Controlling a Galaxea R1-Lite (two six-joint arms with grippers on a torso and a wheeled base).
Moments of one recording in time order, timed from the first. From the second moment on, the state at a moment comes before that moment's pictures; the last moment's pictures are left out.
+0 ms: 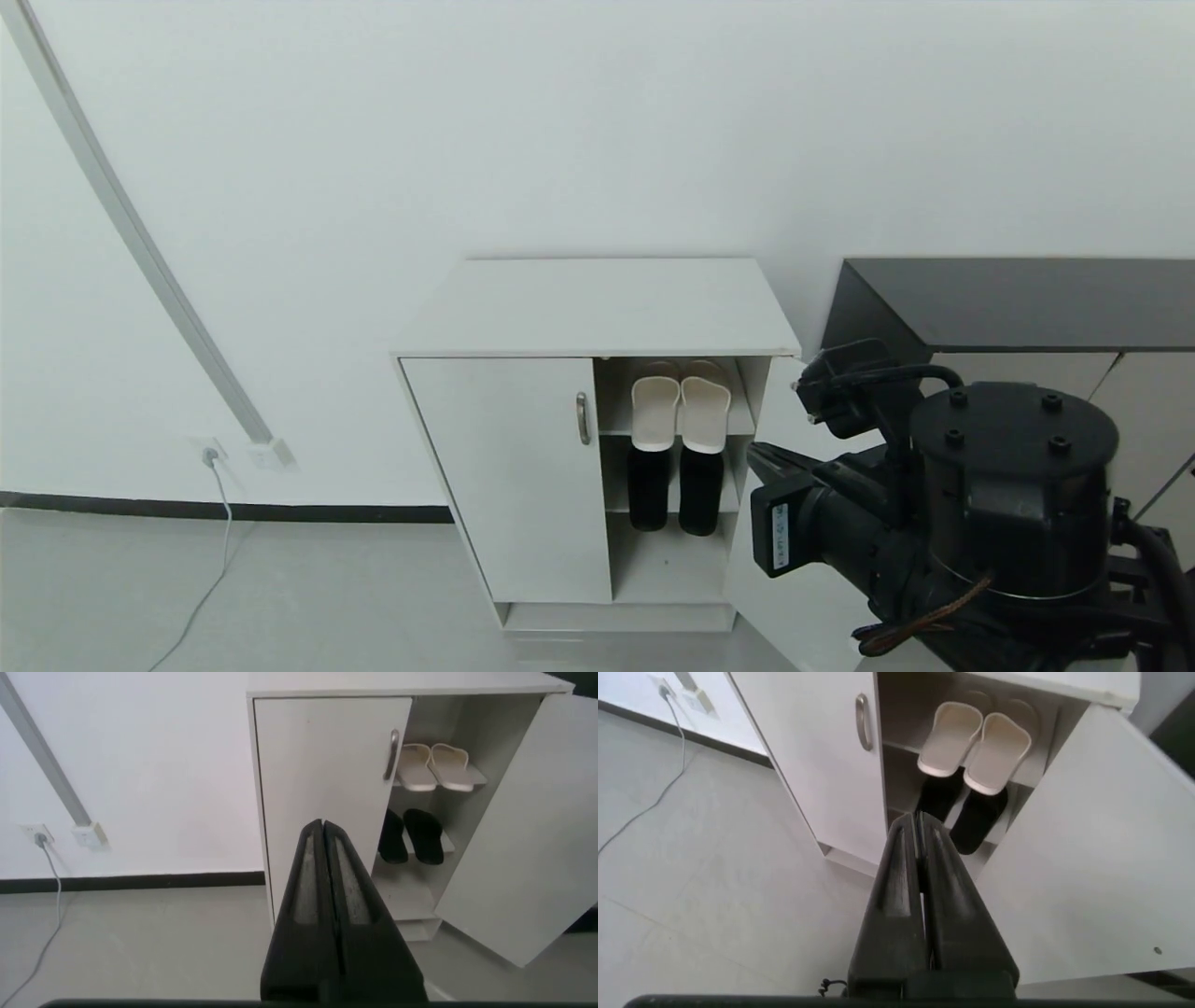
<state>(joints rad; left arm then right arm) 0.00 0.00 0.00 0.00 -0.01 0.01 1.00 1.61 -0.74 -0.59 -0.58 0.18</state>
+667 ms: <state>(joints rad) 0.00 0.00 0.00 0.00 -0.01 0.01 0.99 1.61 -0.74 -0.59 -0.58 0.18</state>
